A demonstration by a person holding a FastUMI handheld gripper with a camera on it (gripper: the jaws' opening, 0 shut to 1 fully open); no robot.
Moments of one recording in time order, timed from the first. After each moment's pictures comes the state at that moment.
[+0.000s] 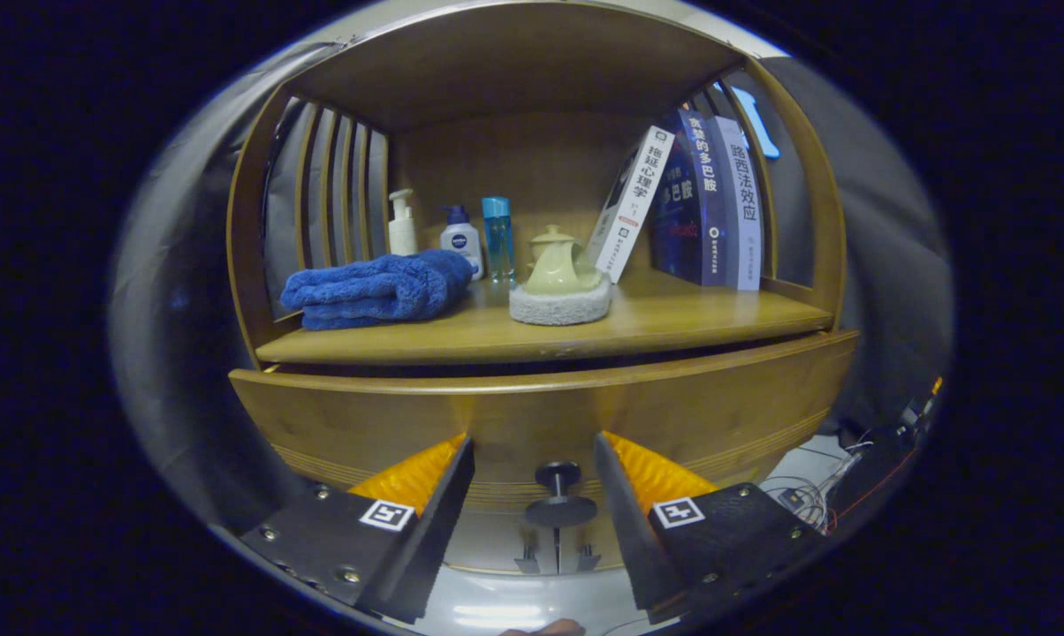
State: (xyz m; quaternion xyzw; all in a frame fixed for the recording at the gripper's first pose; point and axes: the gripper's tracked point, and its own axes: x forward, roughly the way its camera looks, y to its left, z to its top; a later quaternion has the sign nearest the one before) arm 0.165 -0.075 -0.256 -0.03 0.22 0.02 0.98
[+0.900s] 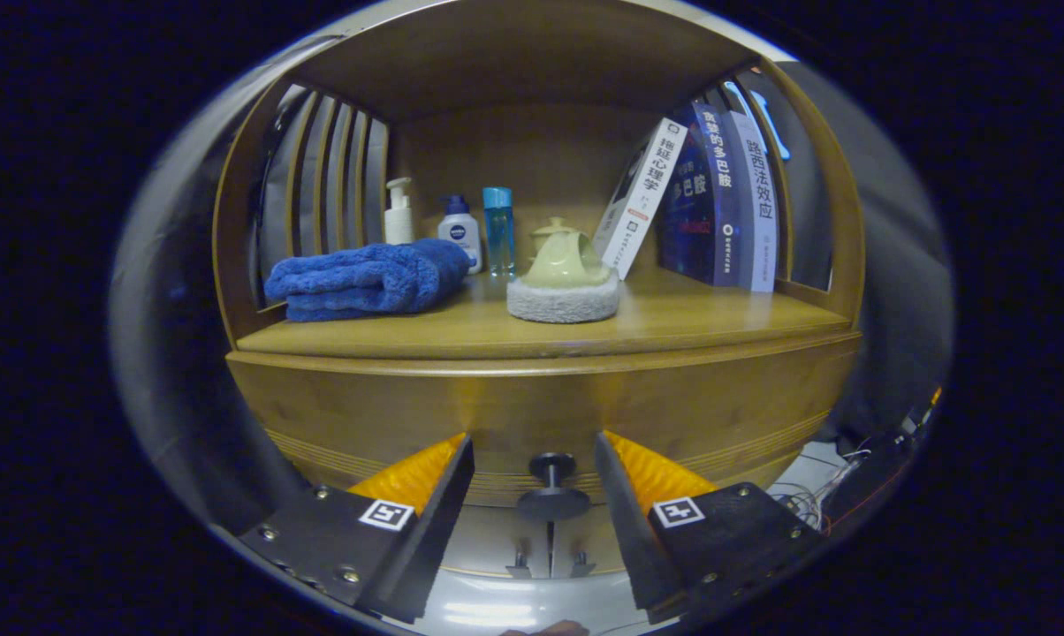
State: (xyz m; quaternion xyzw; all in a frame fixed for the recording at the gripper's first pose) arm 0.175 -0.066 -0.262 -0.04 0.22 0.03 0.97
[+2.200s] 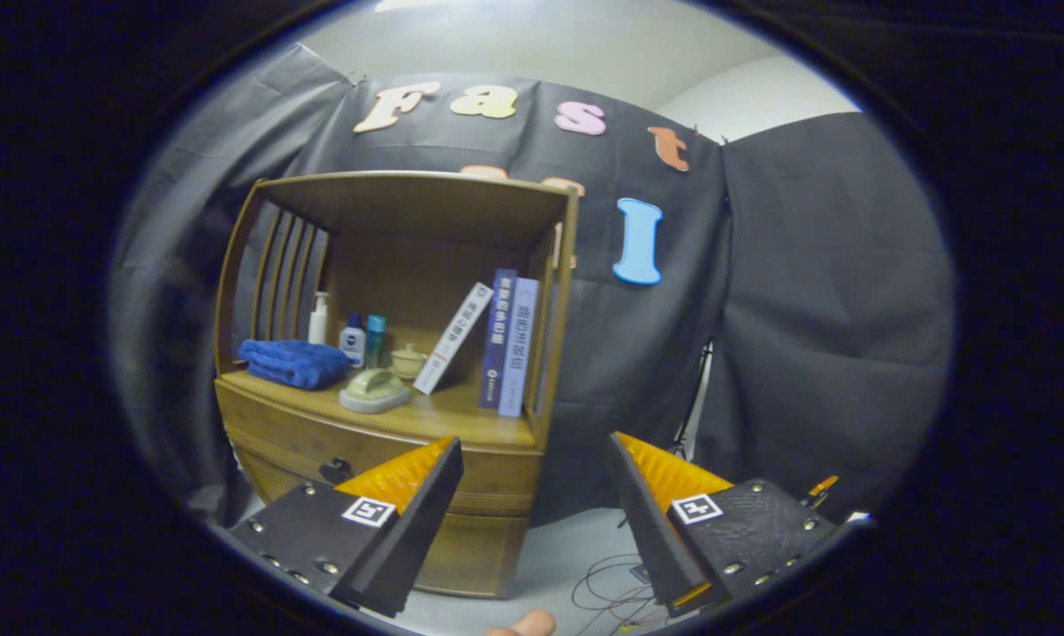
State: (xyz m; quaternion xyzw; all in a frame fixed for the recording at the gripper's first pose) arm 0.045 -0.326 -0.052 -0.13 0.04 -0.07 0.99
